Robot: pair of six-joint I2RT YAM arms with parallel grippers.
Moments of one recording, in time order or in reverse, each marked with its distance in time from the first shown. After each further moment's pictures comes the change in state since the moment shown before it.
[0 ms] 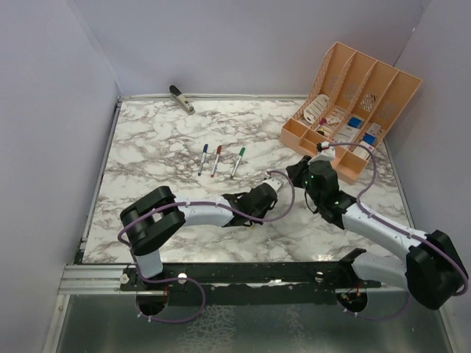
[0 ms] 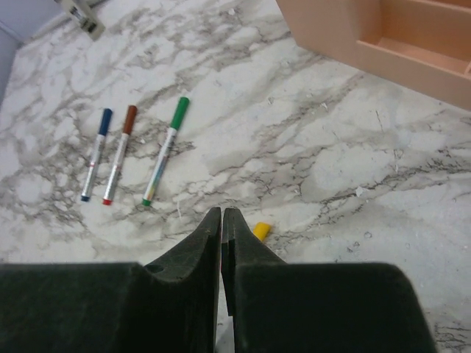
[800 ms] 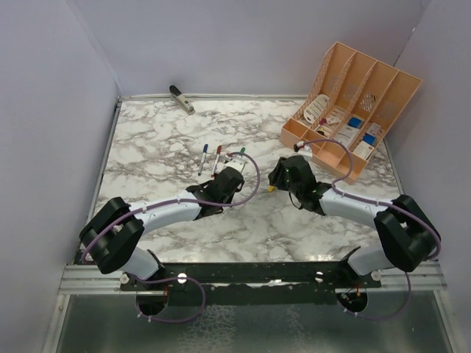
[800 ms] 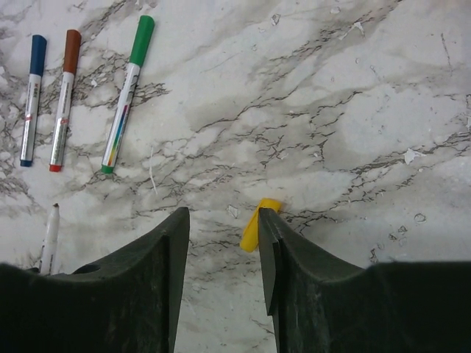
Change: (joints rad) left arm 0.217 -0.294 -0.154 -0.108 -0.177 0.063; right arm 0.067 0.333 0.121 -0.055 -0.021 0.056
